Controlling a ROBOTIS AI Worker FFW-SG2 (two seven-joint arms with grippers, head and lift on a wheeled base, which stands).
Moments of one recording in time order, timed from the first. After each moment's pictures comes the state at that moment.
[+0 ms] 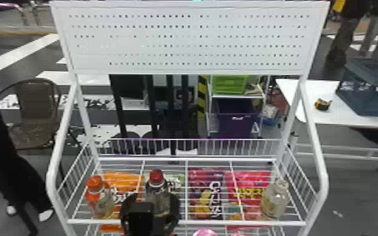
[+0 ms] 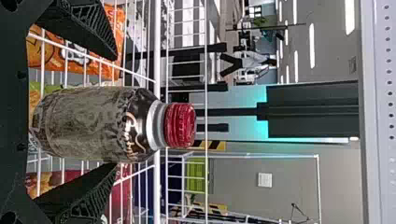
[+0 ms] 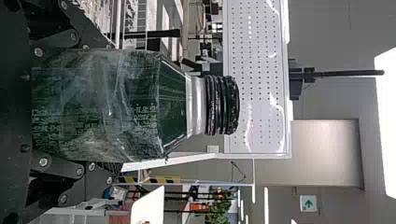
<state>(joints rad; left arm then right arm) 0.06 0.16 -0.46 -1.54 0.17 0.01 0.49 1.06 0.00 -0.11 -2.42 -0.11 -0.23 0.20</state>
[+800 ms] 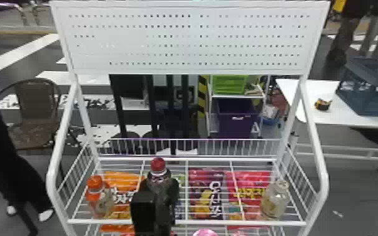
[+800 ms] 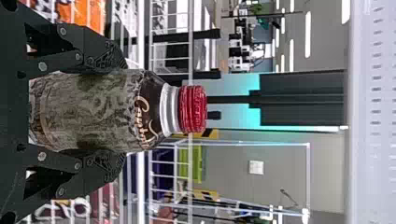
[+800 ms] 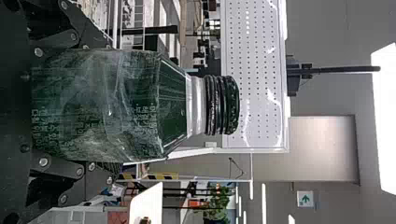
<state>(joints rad) 0.05 0.15 -0.46 -1.61 0.18 0.04 0.44 1.06 0.00 -0.13 -2.41 -0.13 -0.24 0.20</state>
